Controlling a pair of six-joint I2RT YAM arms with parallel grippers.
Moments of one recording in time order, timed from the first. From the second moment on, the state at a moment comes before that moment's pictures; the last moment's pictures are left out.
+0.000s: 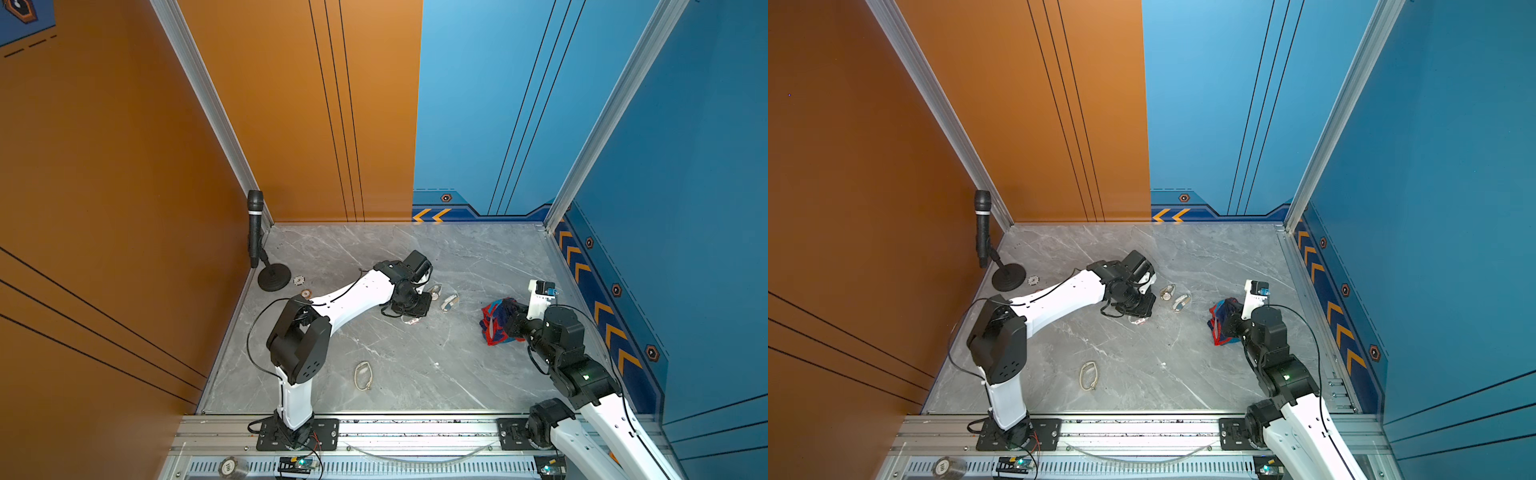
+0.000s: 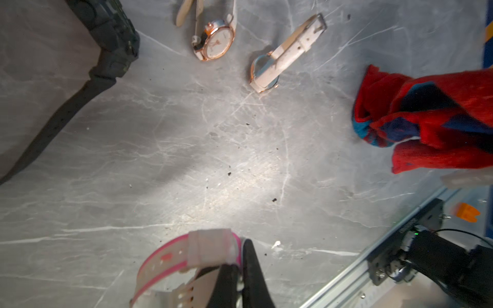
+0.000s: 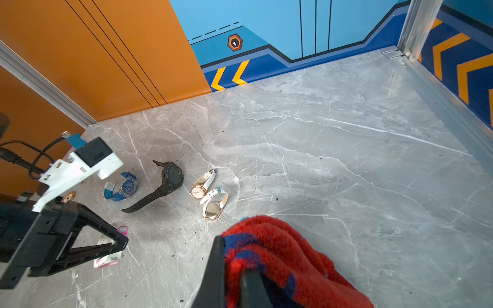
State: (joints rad) left arm -0.74 1.92 1.55 -0.87 0.22 -0.41; right arm 0.30 0.57 0.54 -0.37 0.06 0.37
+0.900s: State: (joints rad) left arm -0.73 2.27 1.92 -1.01 0.20 -0.31; right arm 0.30 0.56 0.54 -0.35 0.04 0.37
